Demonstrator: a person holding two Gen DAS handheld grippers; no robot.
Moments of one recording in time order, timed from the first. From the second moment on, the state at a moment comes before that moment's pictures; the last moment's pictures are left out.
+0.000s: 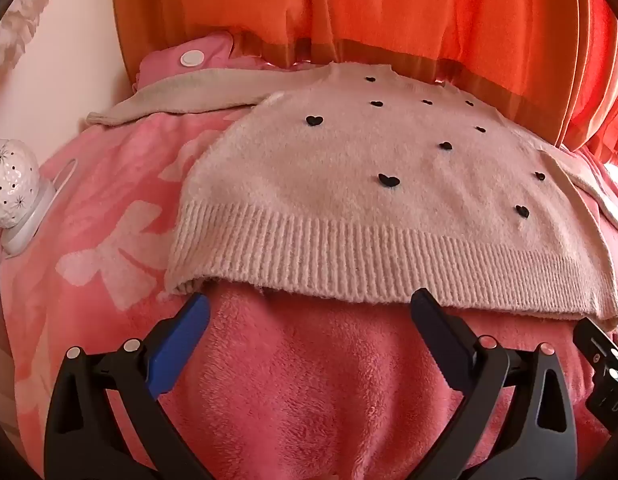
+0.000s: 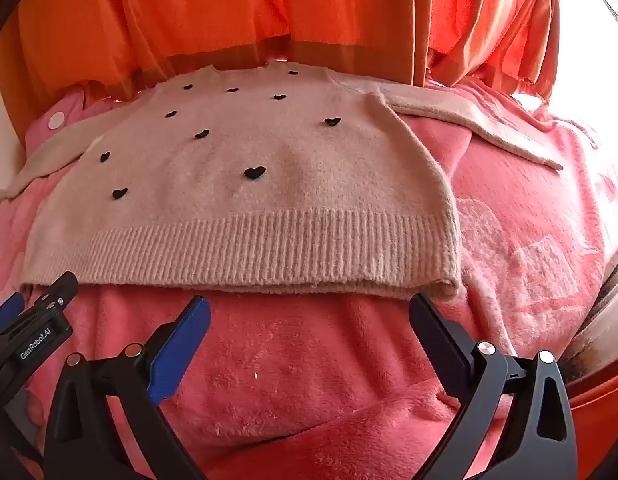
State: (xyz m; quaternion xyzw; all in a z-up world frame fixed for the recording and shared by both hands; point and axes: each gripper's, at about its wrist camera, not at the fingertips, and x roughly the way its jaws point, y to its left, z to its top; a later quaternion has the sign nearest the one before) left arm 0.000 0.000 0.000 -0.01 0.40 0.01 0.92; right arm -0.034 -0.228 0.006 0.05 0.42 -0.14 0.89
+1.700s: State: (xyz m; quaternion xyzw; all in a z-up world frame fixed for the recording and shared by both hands) left arm 0.000 -0.002 -0.001 0.00 0.40 0.01 0.92; right arm -0.037 -0.210 0.005 0.01 0.41 -0.13 0.90
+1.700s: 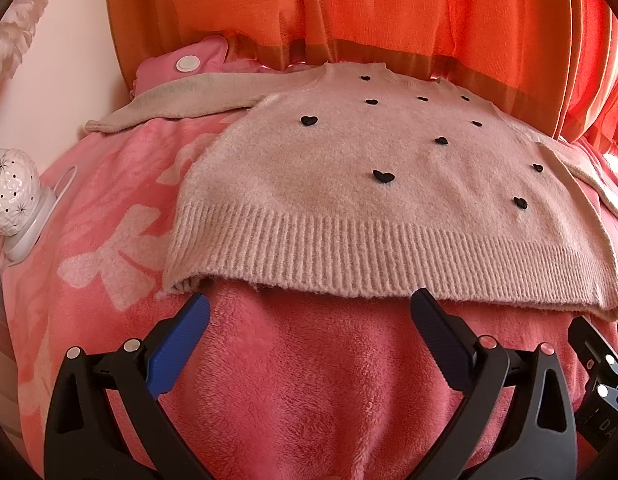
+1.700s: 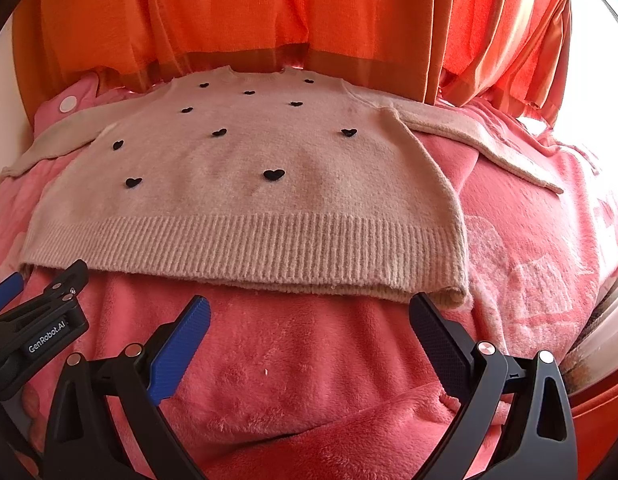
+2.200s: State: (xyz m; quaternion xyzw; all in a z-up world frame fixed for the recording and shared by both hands) left arm -0.002 -0.008 0.000 0.00 0.40 0.01 0.92; right arm -0.036 -0.206 0.008 0.01 0.41 -0.13 0.90
